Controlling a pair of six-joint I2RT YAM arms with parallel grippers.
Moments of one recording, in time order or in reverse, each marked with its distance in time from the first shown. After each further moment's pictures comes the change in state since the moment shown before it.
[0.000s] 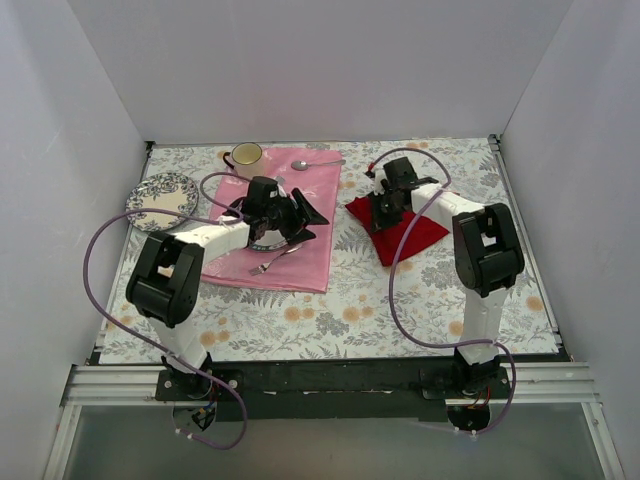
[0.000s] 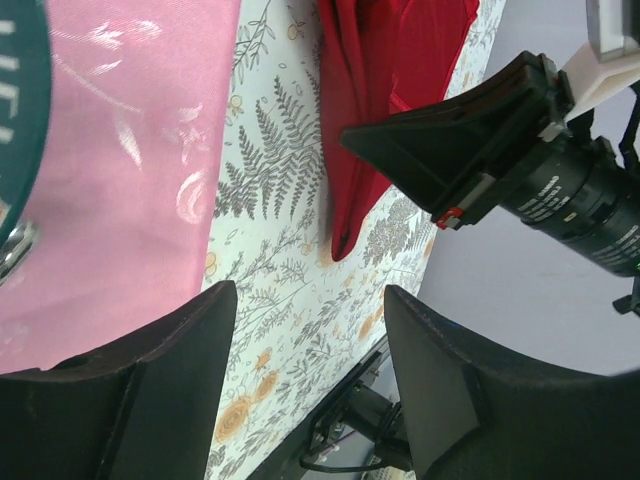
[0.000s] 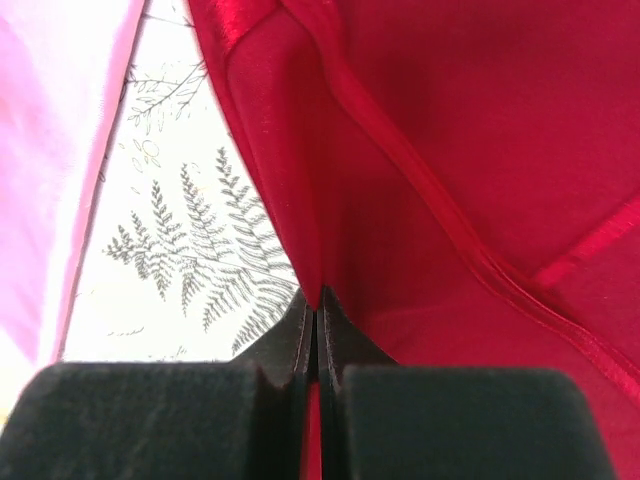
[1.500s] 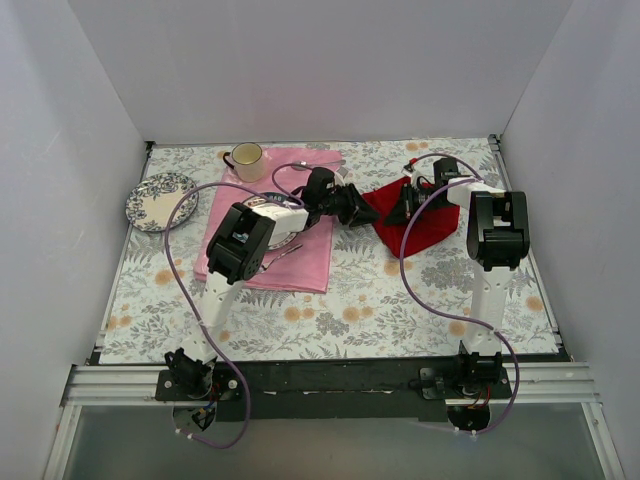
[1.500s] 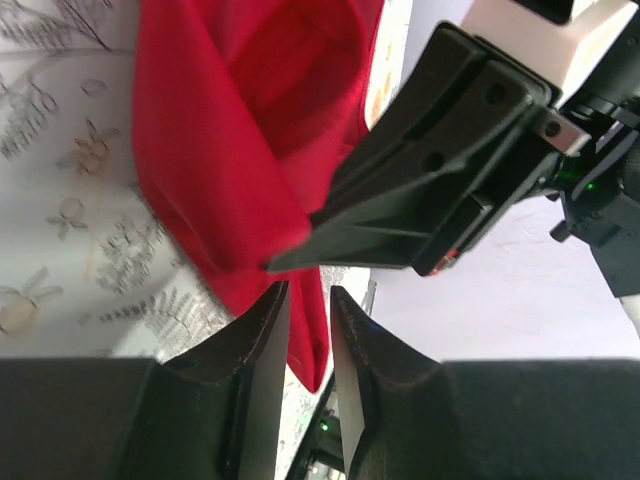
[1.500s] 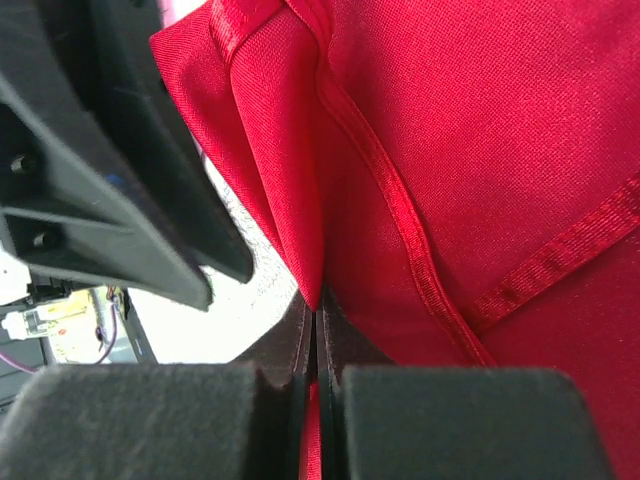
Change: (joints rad) left arm -0.156 0.668 0.621 0.248 0.208 -0.155; right arm -0.336 0.250 0.143 -0.042 -0.731 -0.056
